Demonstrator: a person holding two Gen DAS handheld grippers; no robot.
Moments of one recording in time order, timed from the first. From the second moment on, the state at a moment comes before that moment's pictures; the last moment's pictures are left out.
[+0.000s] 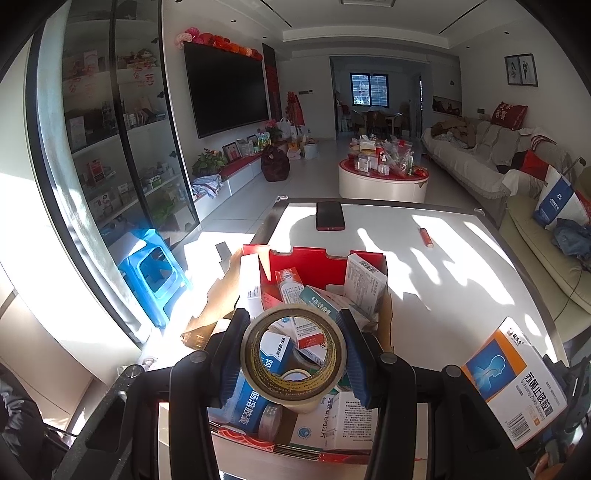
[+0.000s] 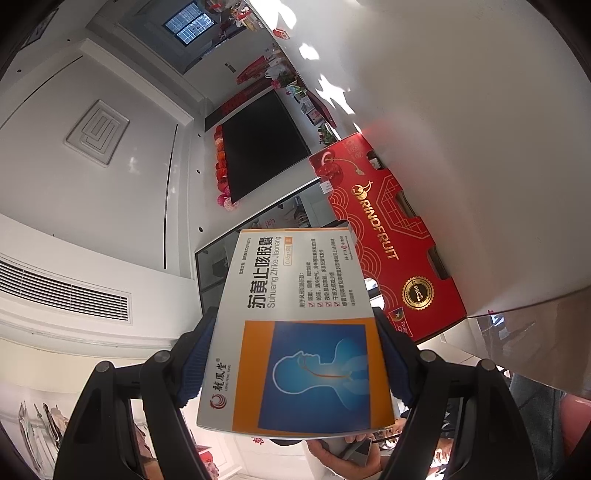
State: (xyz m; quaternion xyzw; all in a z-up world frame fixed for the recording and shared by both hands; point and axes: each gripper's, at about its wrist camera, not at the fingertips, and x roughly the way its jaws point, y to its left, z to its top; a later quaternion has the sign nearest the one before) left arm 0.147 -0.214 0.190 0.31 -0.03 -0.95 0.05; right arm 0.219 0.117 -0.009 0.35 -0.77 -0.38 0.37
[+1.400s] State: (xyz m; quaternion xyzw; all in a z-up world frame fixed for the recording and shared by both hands) left arm 0.133 -0.213 0.181 0.33 -0.04 -0.94 0.05; right arm 0.218 0.128 -0.012 0.34 -0.78 -0.38 0.37
